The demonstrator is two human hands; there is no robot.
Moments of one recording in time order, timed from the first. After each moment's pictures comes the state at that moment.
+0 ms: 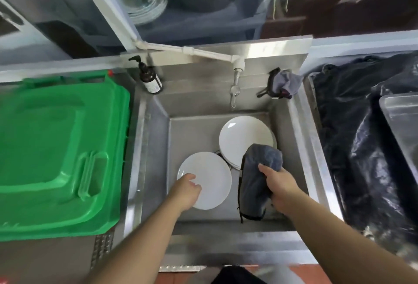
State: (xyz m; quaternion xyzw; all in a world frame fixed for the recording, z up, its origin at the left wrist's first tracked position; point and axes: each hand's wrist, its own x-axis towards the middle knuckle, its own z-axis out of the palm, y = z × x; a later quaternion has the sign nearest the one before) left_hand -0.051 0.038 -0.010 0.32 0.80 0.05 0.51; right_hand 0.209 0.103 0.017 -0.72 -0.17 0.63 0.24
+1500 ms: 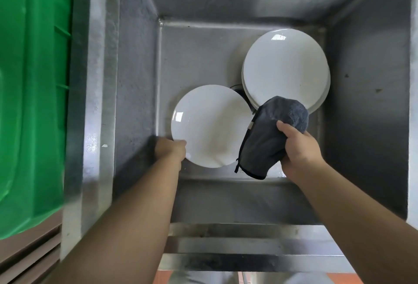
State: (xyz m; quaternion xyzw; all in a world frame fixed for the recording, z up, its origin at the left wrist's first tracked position) left_hand -0.116 0.016 -0.274 0.00 0.88 0.16 0.45; right_hand 0.145 0.096 -0.155 -0.72 -0.09 0.62 0.30
